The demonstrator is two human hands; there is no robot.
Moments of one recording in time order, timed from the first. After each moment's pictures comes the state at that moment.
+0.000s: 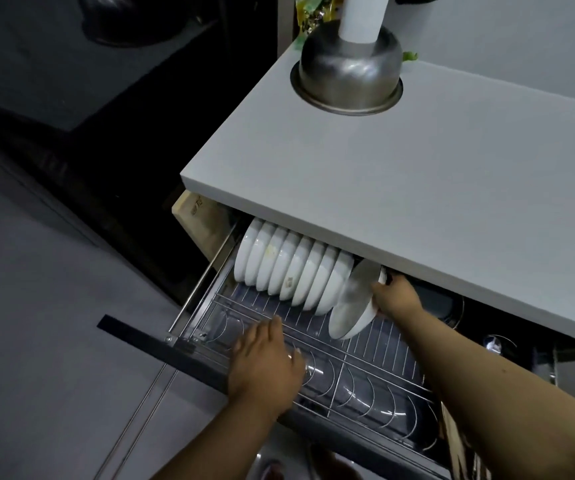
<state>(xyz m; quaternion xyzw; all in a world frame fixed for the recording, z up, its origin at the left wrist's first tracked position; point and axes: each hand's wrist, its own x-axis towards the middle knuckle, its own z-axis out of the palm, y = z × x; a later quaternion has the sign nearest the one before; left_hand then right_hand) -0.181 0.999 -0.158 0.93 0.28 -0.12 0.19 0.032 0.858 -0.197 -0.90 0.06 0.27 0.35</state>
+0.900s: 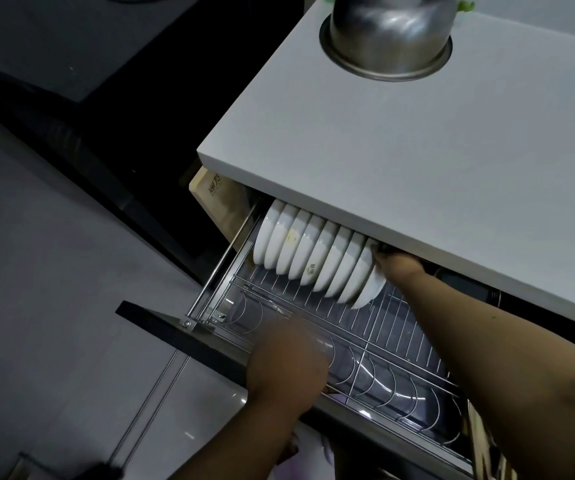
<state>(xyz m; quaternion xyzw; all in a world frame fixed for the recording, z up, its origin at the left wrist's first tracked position) -0.183 1.000 -0.170 0.93 0.29 -0.12 0.21 0.056 0.916 -0.199 -0.94 -0.07 0.31 0.15</state>
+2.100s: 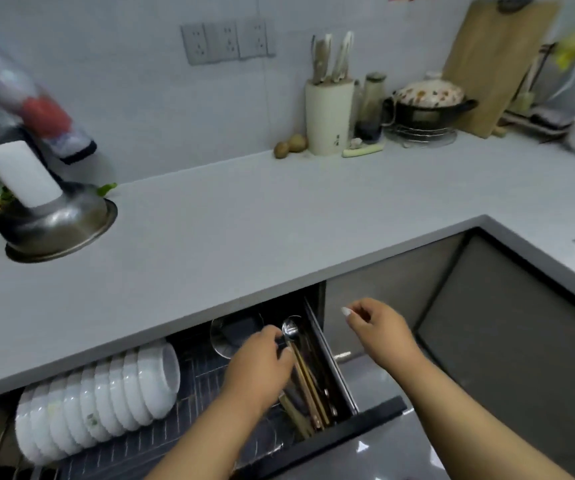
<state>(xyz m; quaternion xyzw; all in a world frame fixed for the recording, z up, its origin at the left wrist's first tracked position) -0.103 0.718 -0.050 0.95 -0.08 -0.09 0.29 -0.116 0.517 -0.037 -0.89 0.15 0.00 0.44</state>
